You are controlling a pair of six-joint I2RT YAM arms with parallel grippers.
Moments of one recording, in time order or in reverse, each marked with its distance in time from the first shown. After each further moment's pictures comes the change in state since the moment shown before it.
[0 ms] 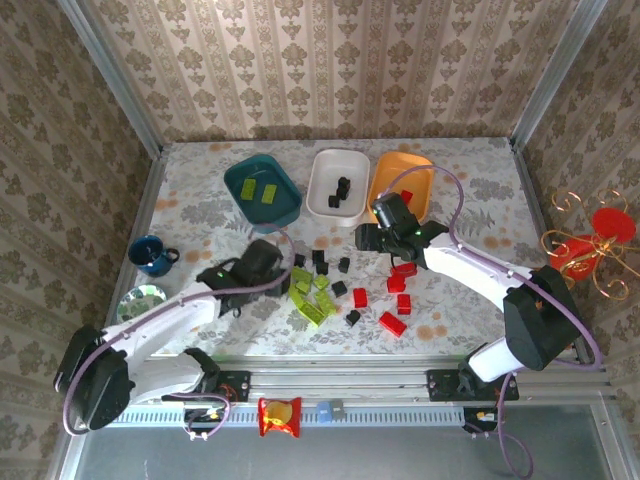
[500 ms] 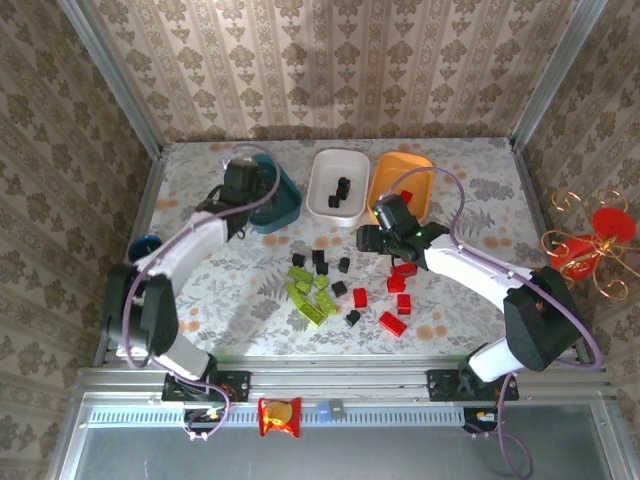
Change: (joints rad) left arm 0.346 0.618 0.600 0.217 0.014 0.075; right arm -0.002 -0.017 -0.030 -0.003 0.000 0.018
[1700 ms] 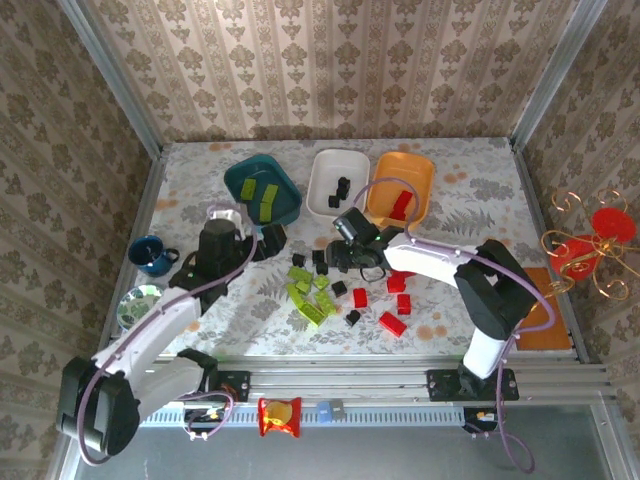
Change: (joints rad) left arm -0.090 -0.765 -0.722 0.187 0.276 -0.178; right arm 0.151 0.285 0.126 0.031 -0.056 0.129
